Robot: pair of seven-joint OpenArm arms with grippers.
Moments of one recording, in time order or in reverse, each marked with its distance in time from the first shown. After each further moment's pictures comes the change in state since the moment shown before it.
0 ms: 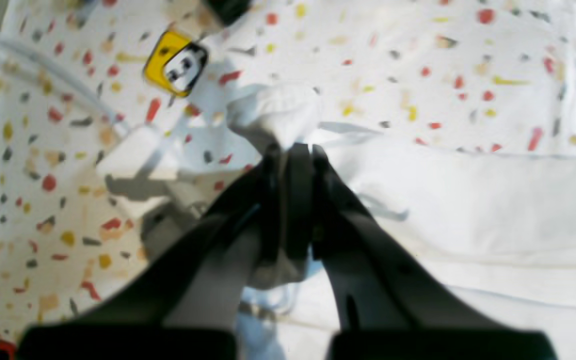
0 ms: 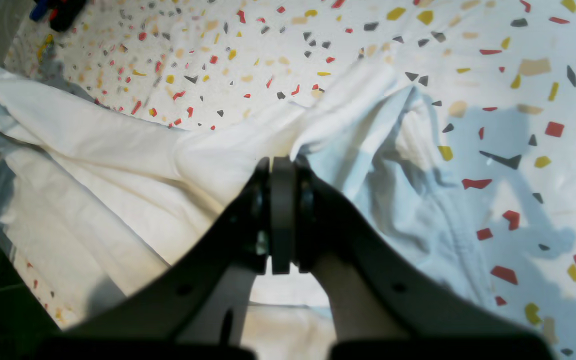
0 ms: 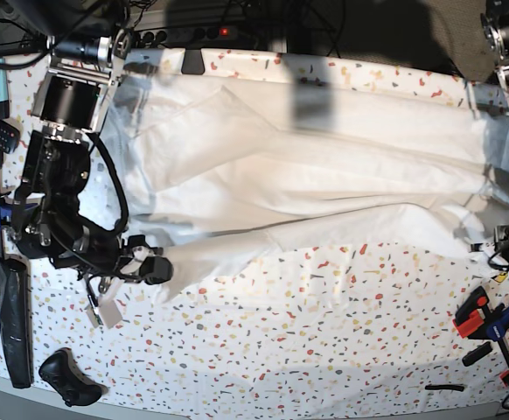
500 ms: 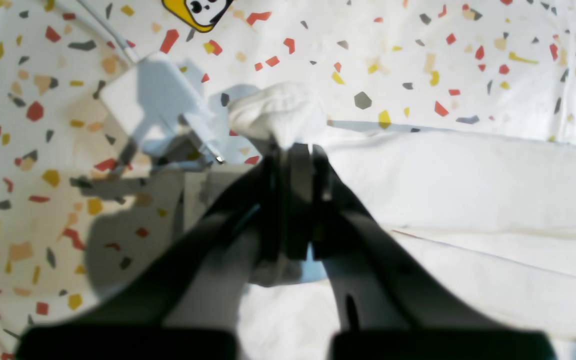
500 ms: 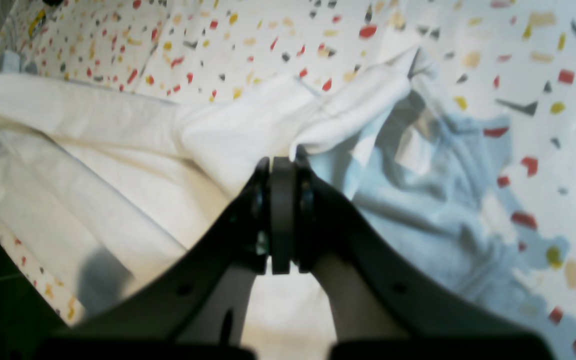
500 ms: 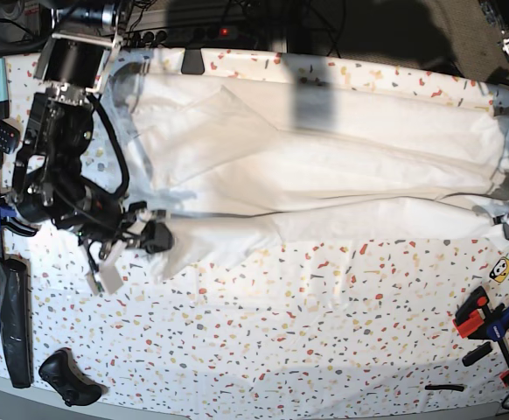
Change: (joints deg) left arm 7.6 -0.1 -10.4 2.5 -7.1 -3.2 0.9; right arm -10.5 -0.1 0.1 10.1 0.2 0.0 0.0
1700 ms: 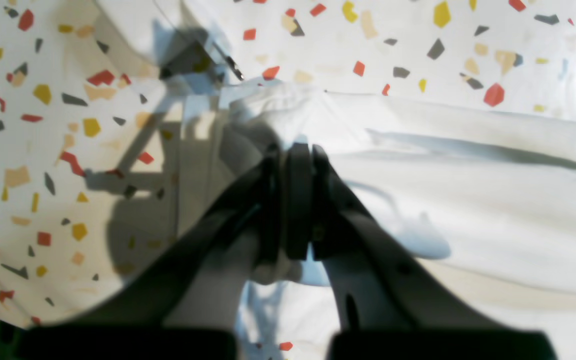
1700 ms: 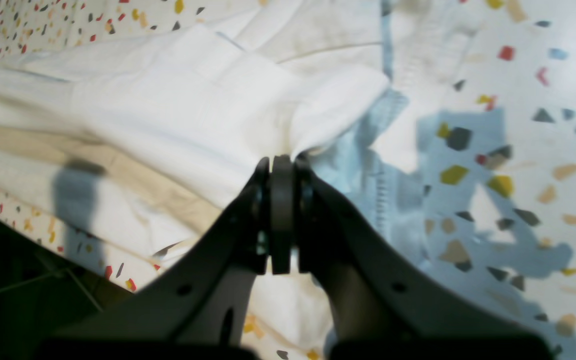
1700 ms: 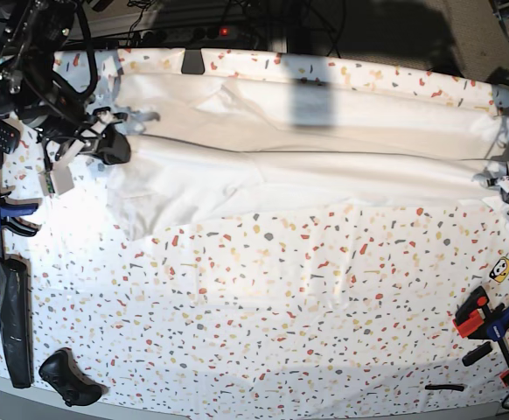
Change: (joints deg) left arm 8.2 0.2 0.0 2.6 3.7 1.1 -0.3; right arm -23.0 -0.5 16.3 15.7 5.7 0.0 0.0
